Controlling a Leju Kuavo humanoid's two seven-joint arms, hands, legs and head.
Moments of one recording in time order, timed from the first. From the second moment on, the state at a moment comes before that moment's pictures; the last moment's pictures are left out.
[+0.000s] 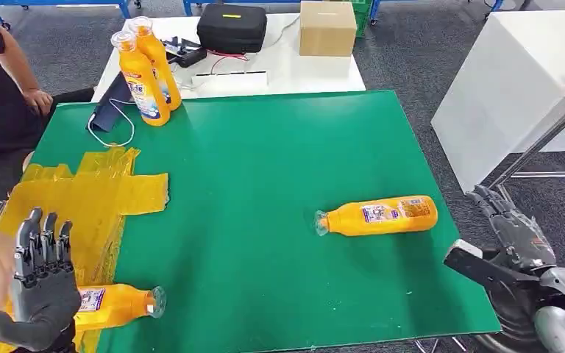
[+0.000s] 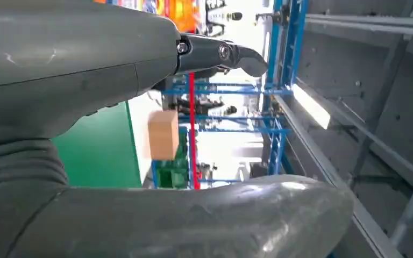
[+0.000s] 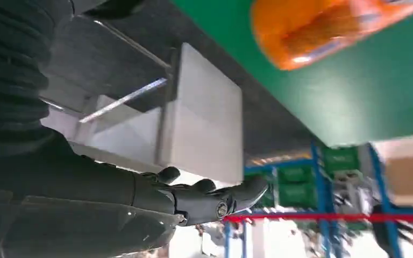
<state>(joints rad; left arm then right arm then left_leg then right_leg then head) 0.22 -0.14 0.20 -1.80 -0.02 -0.43 -0.66 0.10 -0.57 -0.11 -1.67 0.67 0.20 -0.14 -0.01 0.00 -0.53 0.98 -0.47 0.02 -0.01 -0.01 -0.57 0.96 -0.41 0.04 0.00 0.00</state>
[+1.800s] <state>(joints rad) 0.06 -0.09 0.07 -1.70 0.00 -0.43 -0.65 -0.57 -0.43 0.60 -0.86 0.82 0.39 -0.09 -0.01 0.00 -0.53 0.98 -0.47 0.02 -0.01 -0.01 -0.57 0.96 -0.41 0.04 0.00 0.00</state>
